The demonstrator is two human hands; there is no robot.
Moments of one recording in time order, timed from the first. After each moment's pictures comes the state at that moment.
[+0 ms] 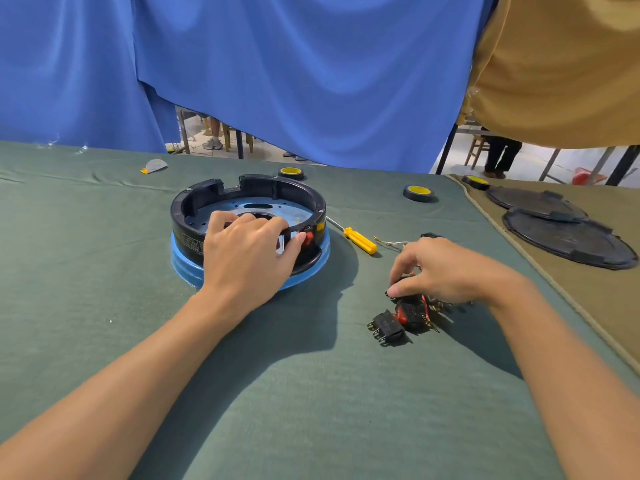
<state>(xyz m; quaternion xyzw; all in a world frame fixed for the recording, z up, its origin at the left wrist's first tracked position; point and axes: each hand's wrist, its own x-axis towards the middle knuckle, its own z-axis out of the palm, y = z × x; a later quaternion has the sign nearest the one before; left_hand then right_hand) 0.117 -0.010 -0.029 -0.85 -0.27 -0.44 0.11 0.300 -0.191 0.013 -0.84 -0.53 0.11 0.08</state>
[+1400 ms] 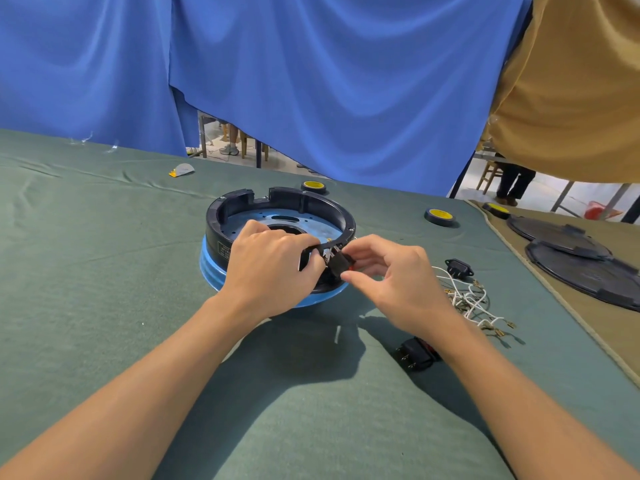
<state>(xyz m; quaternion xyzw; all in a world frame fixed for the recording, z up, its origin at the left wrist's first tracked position) 0.102 -0.008 -0.014 -0.88 -0.24 -0.40 0.00 0.232 -0.135 -0.006 -0.67 -0.59 -0.04 0.44</state>
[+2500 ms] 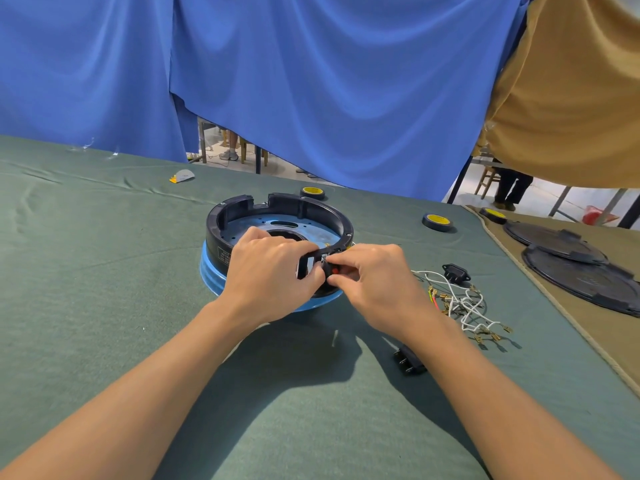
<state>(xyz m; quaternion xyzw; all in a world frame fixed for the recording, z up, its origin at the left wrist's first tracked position) 0.100 -0.008 -0.013 -0.89 -0.21 -0.41 -0.01 0.222 -0.119 -0.001 -0.69 -0.63 -0.14 0.32</state>
